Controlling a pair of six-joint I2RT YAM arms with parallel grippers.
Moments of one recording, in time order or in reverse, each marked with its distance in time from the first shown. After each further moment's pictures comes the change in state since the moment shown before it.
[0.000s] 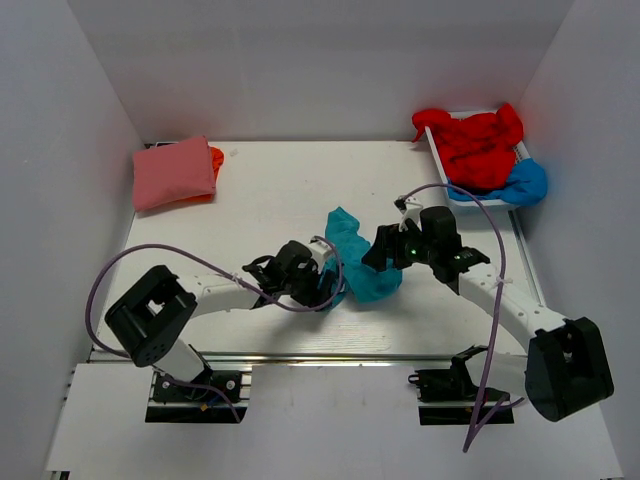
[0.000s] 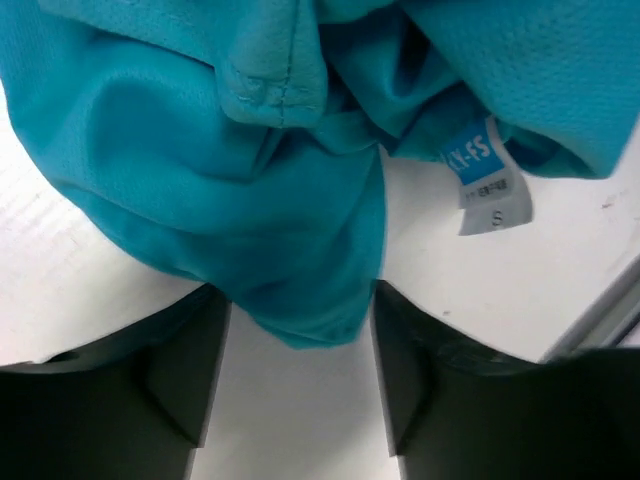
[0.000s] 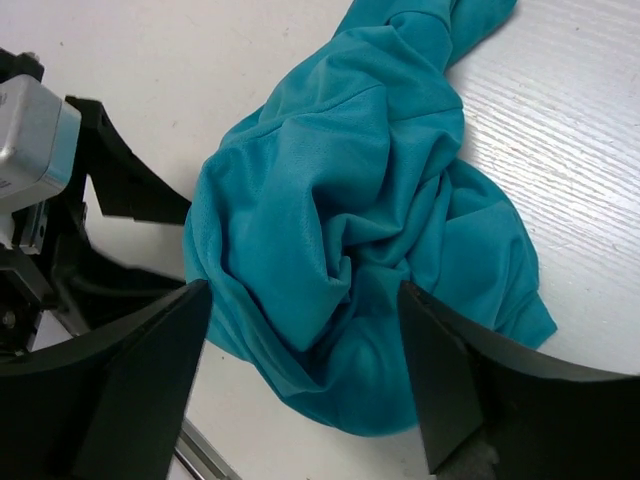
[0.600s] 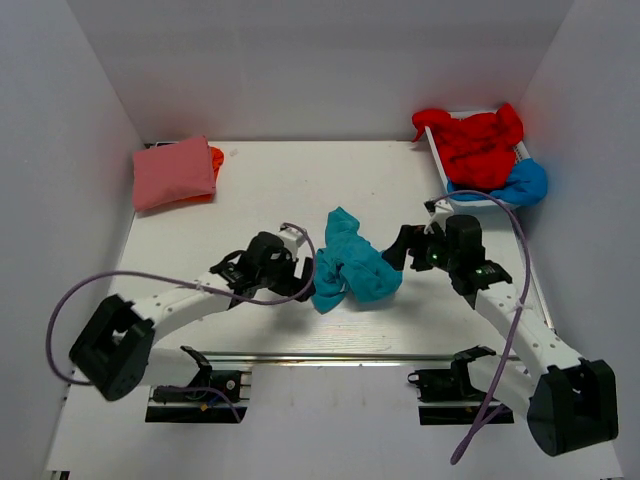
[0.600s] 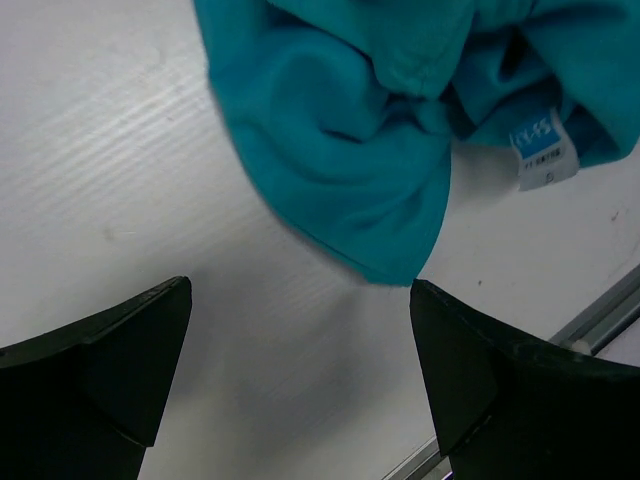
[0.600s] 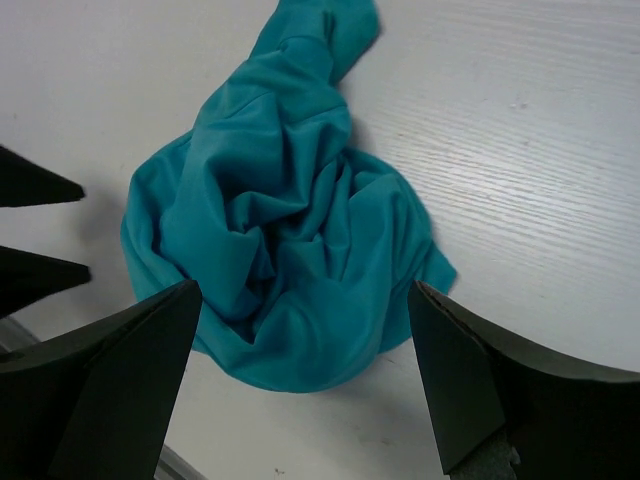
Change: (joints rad) left arm 0.138 -0.282 -0.039 -0.165 -0.072 -0.014; right arm -0.137 -0.193 -0.088 -0.033 0.079 0.016
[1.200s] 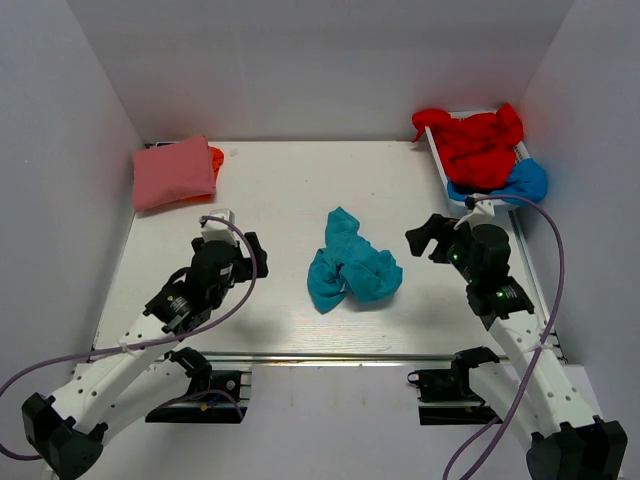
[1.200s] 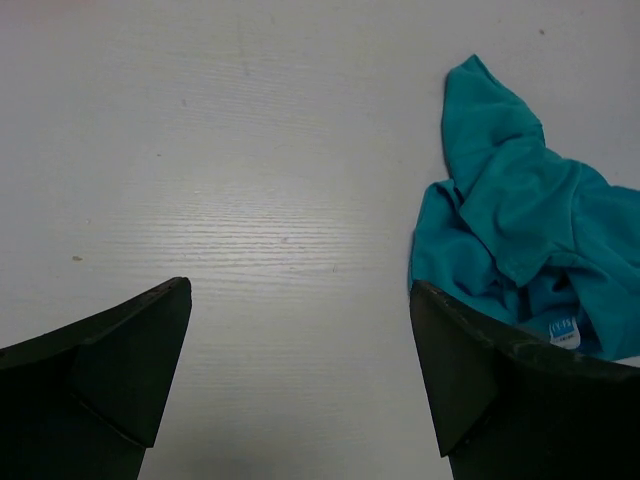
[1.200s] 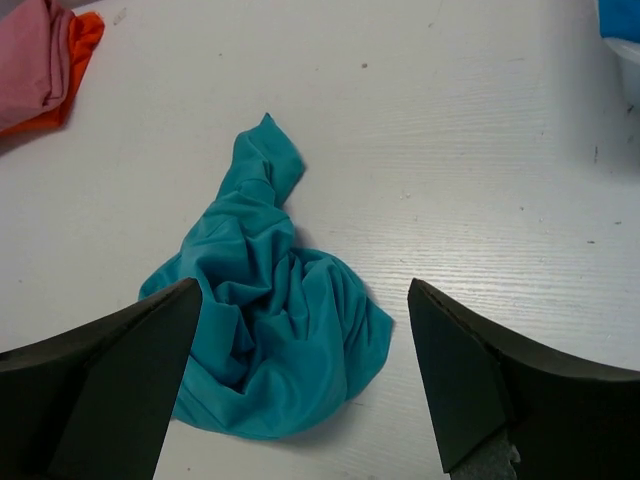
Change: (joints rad) left arm 0.027 -0.501 0.024 -0.295 -0.566 -0.207; right arm -0.042 -0.239 -0.005 0.006 0.226 0.103
